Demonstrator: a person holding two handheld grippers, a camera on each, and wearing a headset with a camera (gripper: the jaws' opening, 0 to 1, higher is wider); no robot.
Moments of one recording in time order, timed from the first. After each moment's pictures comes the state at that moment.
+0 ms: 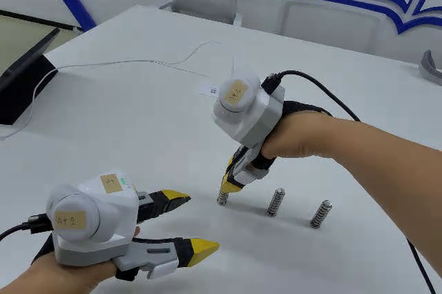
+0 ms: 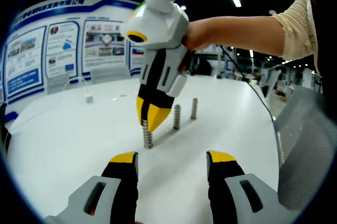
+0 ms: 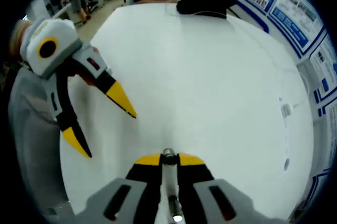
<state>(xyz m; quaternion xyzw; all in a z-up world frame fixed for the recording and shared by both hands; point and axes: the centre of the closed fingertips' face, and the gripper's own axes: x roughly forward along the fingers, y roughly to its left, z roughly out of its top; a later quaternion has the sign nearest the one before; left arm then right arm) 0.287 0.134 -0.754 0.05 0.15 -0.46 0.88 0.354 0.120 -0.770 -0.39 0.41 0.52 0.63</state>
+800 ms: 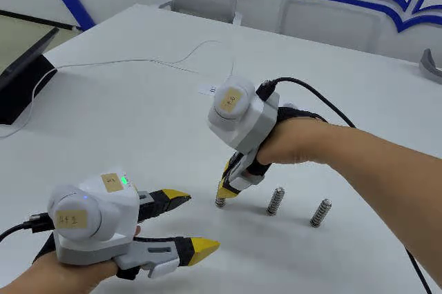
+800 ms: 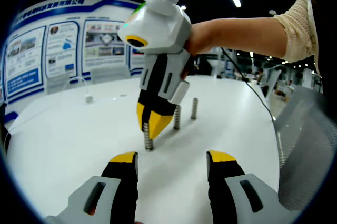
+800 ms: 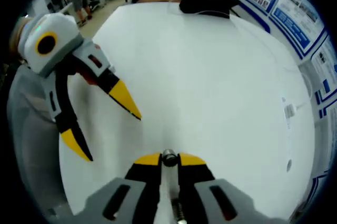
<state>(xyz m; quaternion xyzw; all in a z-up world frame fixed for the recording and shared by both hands) 0.288 0.133 -0.754 0.05 0.15 -0.46 0.88 0.347 0.122 -0.775 -0.40 0.41 0.53 0.63</state>
